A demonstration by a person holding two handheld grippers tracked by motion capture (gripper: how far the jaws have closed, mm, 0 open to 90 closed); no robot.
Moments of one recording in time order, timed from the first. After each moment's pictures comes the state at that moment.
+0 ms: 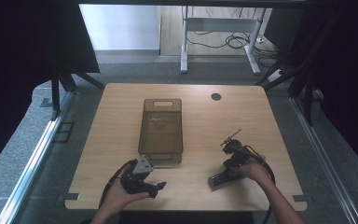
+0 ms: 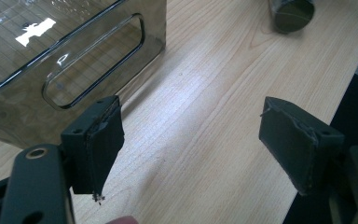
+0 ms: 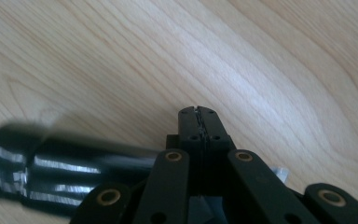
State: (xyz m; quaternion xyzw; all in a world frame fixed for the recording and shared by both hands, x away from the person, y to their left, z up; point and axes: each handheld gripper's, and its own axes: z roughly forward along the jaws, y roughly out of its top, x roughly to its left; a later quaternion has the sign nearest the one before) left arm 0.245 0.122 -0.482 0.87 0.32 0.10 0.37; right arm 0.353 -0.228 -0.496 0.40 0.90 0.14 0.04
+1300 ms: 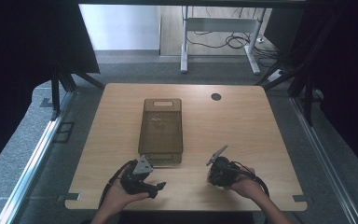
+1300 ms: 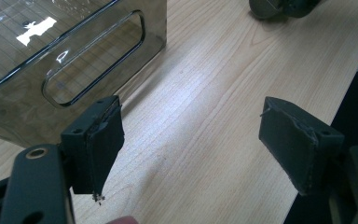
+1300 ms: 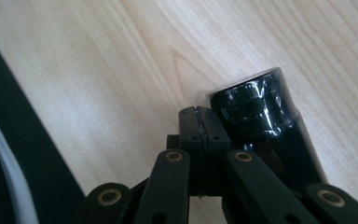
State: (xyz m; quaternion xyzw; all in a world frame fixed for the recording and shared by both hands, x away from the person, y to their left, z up) left arm 0.244 0.122 -0.483 0.87 0.32 0.10 0.36; right arm 0.296 -0.183 -0.490 0.29 0.94 0.17 0.00
